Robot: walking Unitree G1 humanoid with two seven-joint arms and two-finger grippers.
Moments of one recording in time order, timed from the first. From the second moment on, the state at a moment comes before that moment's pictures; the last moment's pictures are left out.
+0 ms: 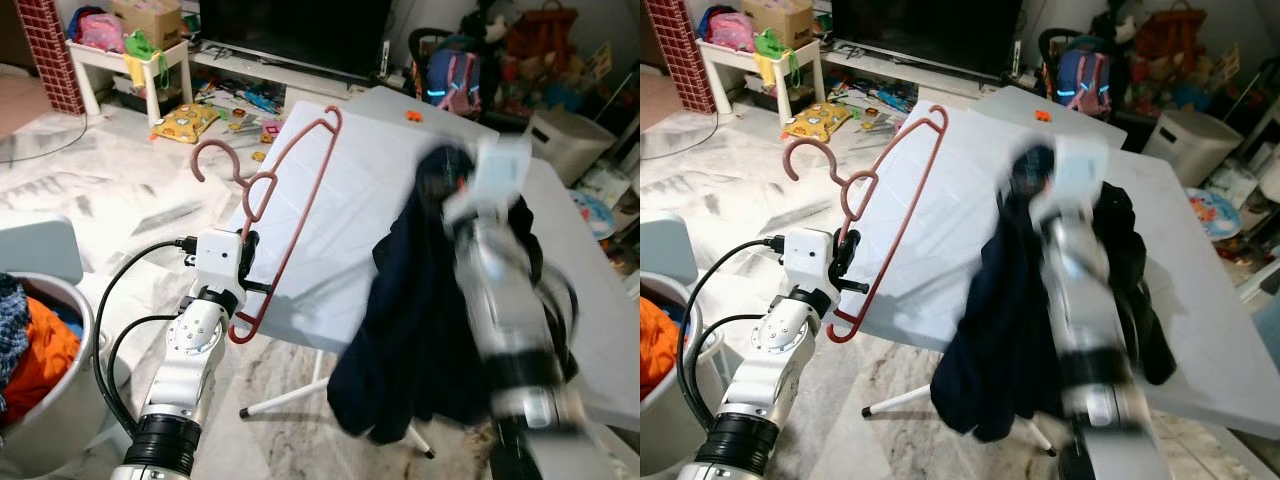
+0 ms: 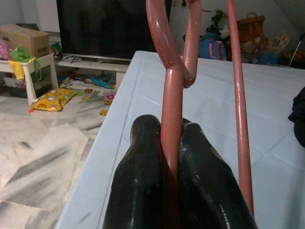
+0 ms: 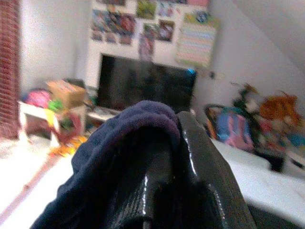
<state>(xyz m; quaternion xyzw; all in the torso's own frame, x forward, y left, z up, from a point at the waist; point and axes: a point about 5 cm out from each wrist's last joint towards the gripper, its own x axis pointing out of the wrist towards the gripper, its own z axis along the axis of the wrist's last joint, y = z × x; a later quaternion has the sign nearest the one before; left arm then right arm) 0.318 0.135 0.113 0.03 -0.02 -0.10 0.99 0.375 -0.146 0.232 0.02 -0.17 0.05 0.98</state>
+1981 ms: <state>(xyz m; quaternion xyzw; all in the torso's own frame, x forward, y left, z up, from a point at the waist) 0.320 0.136 0.101 0.02 0.00 -0.09 1.00 0.319 -0.263 0.100 -0.43 0.15 0.12 0.88</state>
